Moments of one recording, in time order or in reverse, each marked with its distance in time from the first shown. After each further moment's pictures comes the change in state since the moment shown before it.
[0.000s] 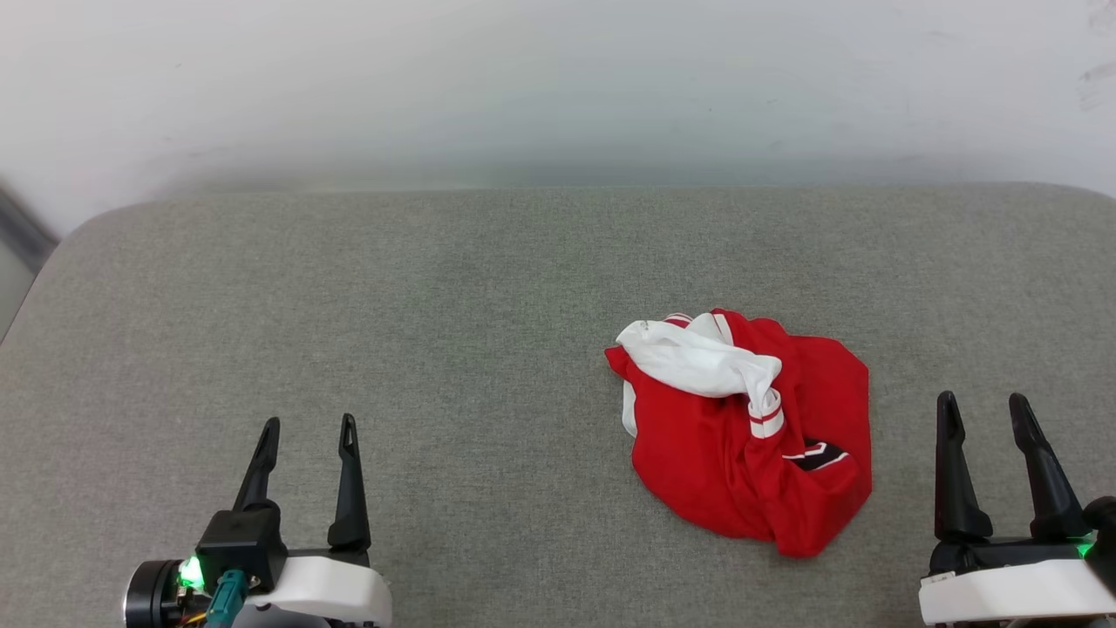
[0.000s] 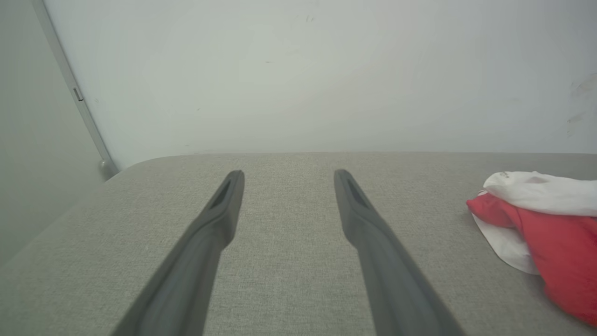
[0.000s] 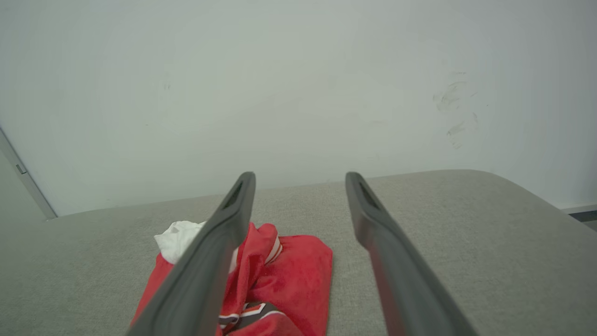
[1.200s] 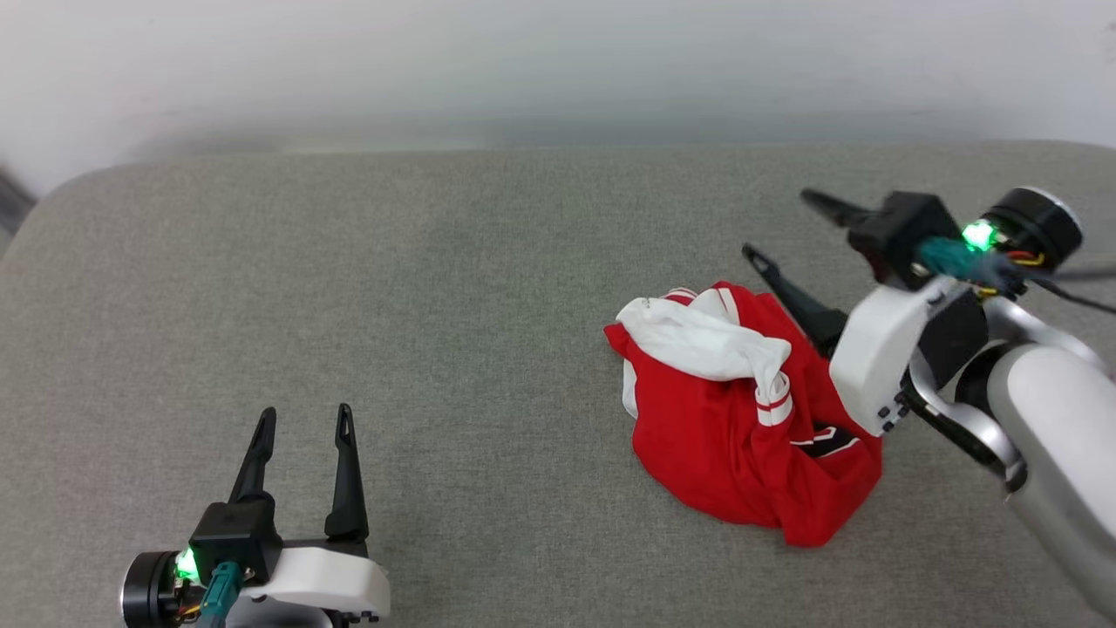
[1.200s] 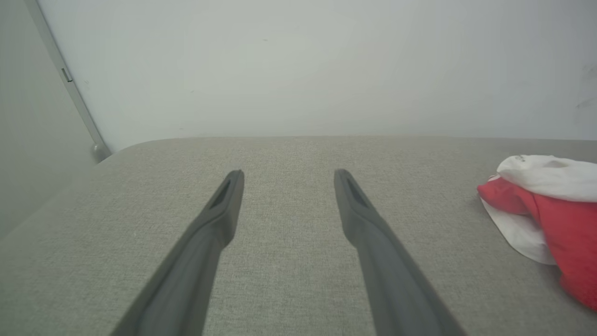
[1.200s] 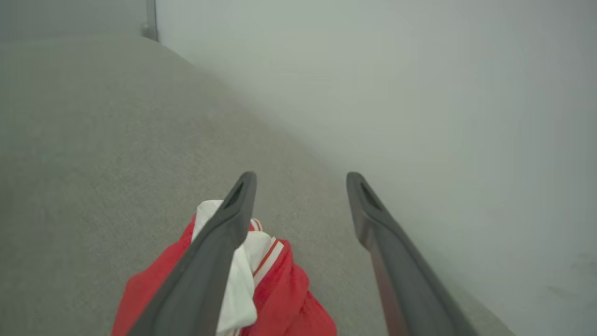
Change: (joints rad) left arm -0.009 -0.010 0.017 -0.004 0.000 -0.009 0.000; right arm -0.691 -0.439 0.659 0.105 0.124 0.000 0.492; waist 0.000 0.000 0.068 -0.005
